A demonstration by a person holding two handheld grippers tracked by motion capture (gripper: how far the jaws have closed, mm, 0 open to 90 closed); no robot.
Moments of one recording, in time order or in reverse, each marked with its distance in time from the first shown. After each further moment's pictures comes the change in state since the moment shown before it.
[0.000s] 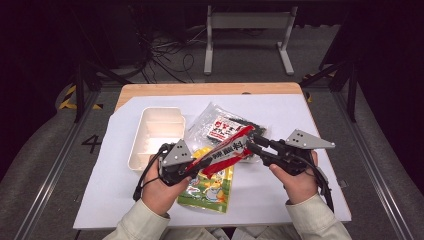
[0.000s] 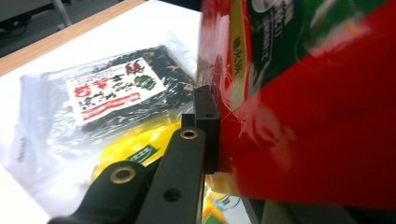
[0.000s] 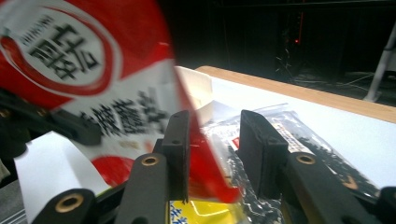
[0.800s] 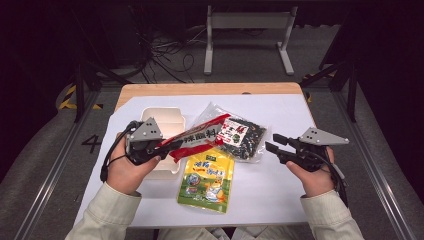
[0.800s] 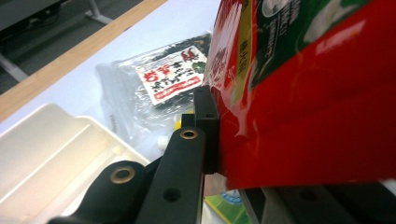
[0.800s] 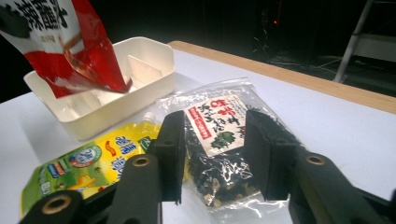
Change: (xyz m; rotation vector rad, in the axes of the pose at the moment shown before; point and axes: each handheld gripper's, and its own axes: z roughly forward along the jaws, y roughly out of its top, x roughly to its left) left arm 0.049 0.019 -0.054 0.080 0.075 0.033; right arm -0.040 -0.010 -0.020 0.098 -0.094 -0.047
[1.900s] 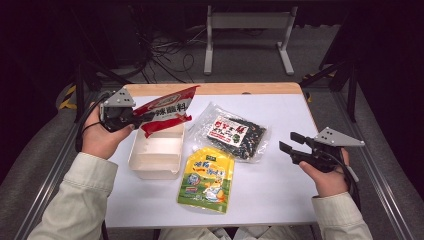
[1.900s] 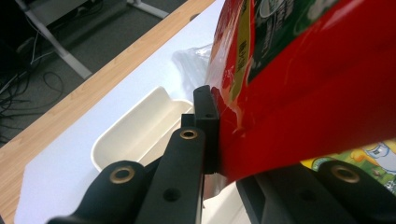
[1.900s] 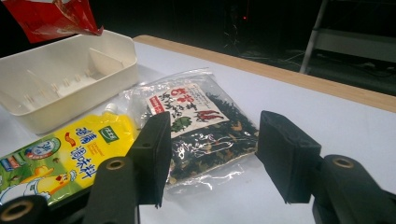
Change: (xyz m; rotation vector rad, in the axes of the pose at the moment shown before) left arm 0.091 0.005 -0.024 0.061 0.122 0.003; right arm -0.022 -0.010 -0.023 0.011 -0.099 0.016
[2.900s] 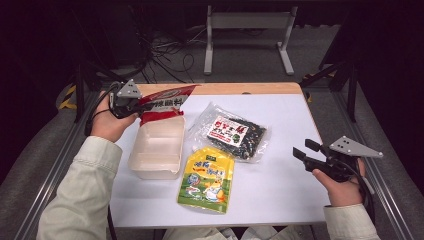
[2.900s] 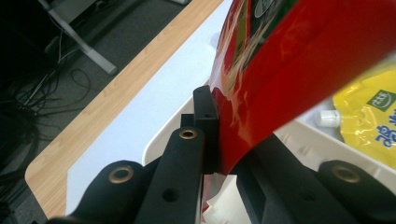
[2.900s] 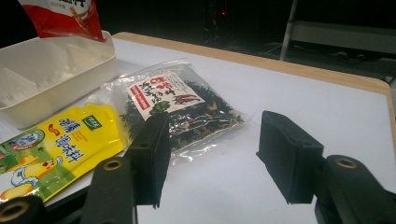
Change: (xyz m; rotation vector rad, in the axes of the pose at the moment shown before) left arm 0.045 -0.005 0.046 0.069 0.076 0.083; right arm -0.008 -0.017 -0.030 0.006 -0.078 0.044
